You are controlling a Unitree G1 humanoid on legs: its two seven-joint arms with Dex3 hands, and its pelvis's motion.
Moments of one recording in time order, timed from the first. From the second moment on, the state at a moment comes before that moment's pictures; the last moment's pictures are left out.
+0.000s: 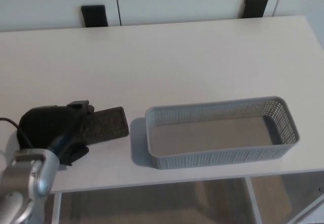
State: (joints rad) left_arm -0.15 0.53 -0.36 0.16 0.83 0.26 0.05; right_arm 0.11 -0.42 -0.20 1.26 0.04 -0.23 0.26
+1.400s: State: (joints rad) left_arm -0.15 -0.01 0.04 -0.29 0.28 0.28 -0.07; right_arm 0.09 -0.42 -0.17 1.26 0.03 -0.23 0.25
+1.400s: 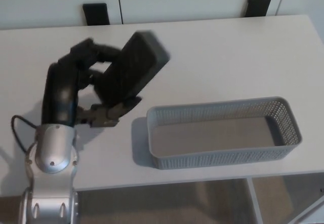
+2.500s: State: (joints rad) left_arm -0.21 0.13 -0.27 -0.28 0.14 0.59 -0.22; right_arm 0.04 -0.44 -0.15 1.26 0.01 -0.22 0.24
